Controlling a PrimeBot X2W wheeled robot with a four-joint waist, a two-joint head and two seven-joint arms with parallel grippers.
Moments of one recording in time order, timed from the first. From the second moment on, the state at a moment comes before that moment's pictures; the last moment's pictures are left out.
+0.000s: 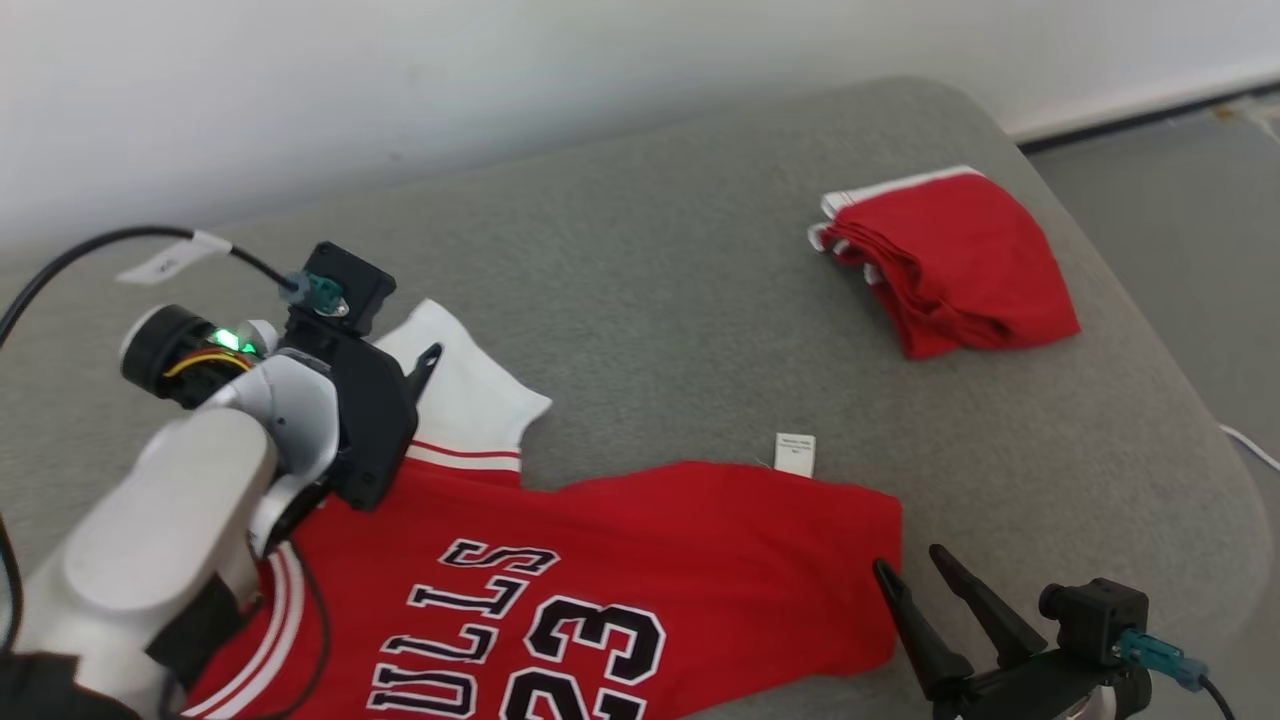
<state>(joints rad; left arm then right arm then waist) -0.85 0.45 -0.72 0.50 -0.57 -0.13 0.36 -0.20 -0.44 0.58 0.37 0.80 0.13 -0.26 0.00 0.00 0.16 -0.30</state>
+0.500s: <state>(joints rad) -1.13 0.60 -1.02 0.72 -0.68 -0.13 0.46 -0.23 -0.37 0.58 0.35 0.79 0.13 -0.26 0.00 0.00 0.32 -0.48</state>
